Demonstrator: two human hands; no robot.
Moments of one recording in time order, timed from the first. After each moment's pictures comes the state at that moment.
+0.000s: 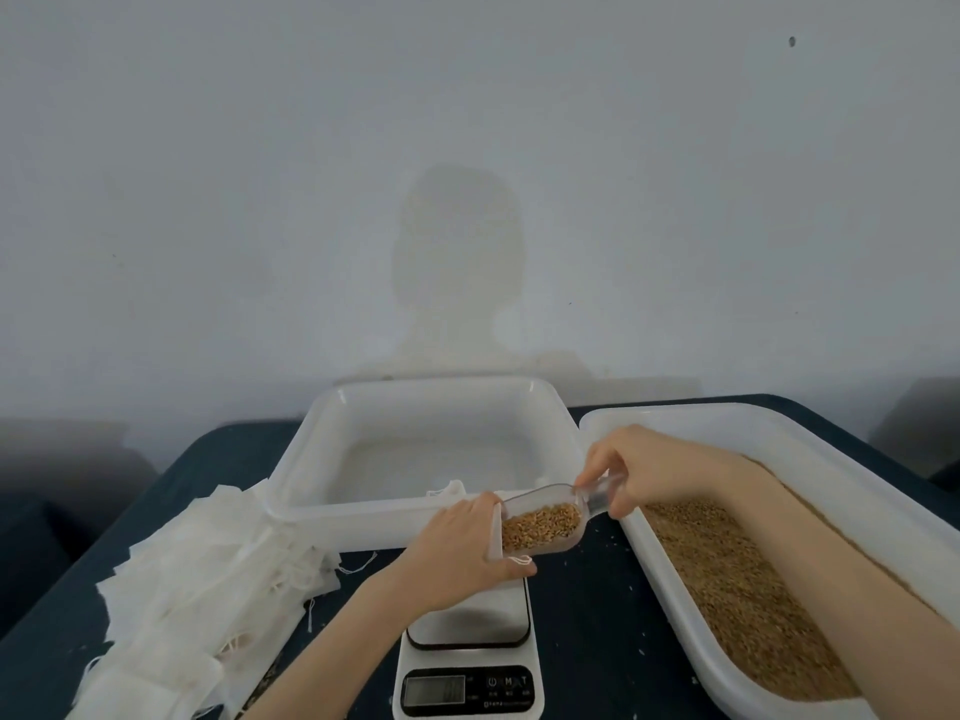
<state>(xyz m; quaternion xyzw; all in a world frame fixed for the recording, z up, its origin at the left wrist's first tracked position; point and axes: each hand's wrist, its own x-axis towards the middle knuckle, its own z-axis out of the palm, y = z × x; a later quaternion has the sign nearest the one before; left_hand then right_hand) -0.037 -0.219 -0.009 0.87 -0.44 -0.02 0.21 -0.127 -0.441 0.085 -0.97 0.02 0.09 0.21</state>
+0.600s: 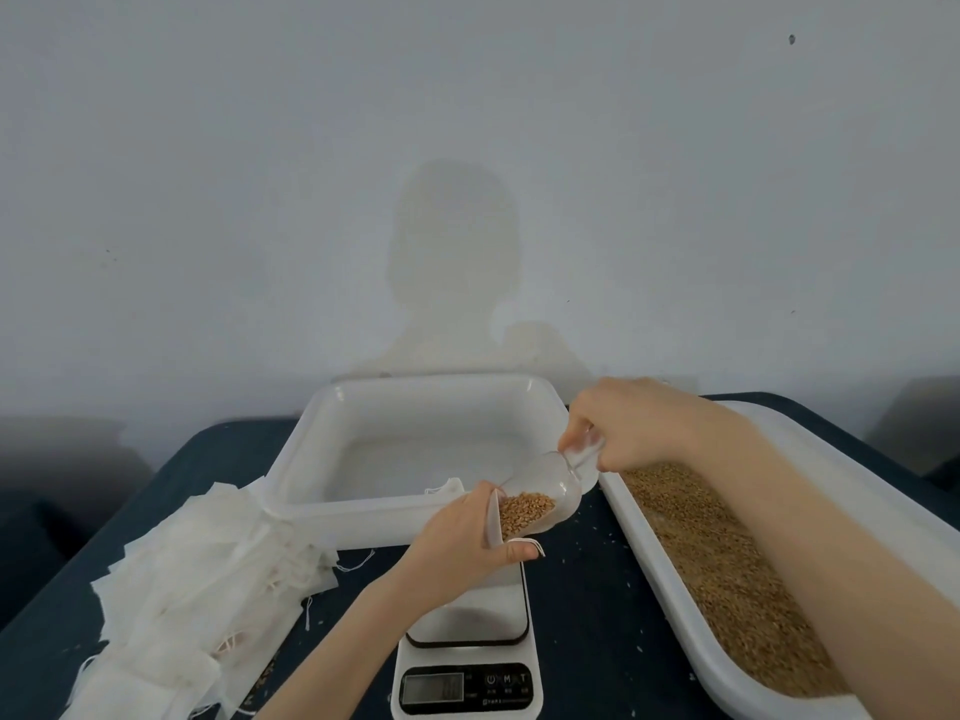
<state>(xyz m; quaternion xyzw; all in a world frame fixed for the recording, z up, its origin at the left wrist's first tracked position) -0.042 -0.221 -0.005 0.86 -0.40 -0.07 0.29 -0.123 -0.403 0.139 -1.00 0.01 0.04 -0.04</state>
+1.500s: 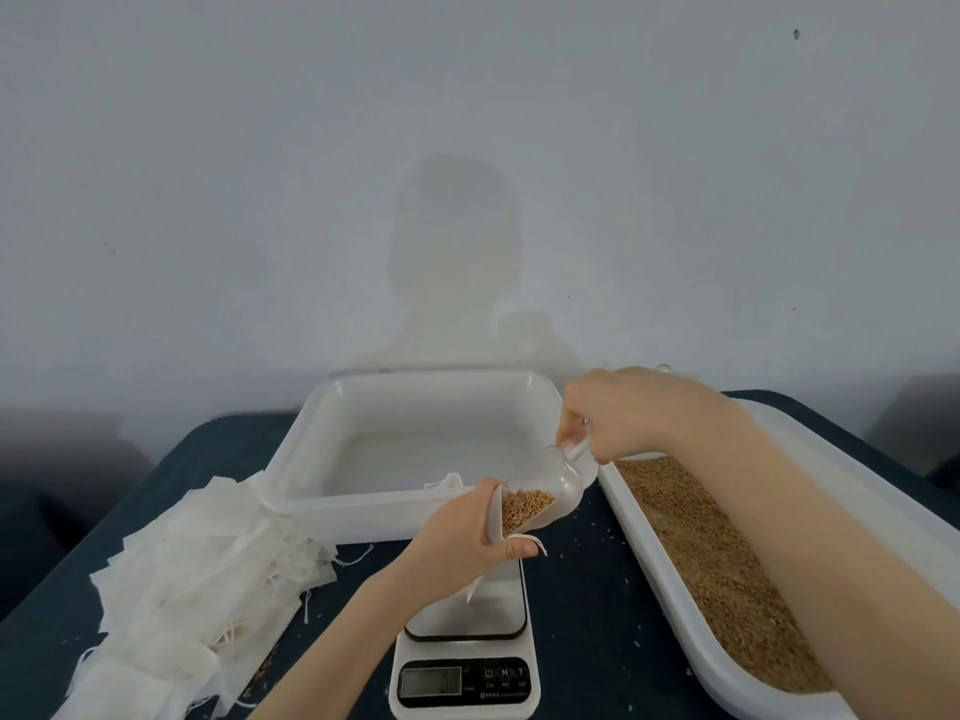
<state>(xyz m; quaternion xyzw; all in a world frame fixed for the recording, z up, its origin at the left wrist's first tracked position) -0.038 -0.222 -0.010 0.84 -0.43 -0.08 0.31 -0.133 -0.374 0.160 -0.99 0.04 0.08 -0.07</state>
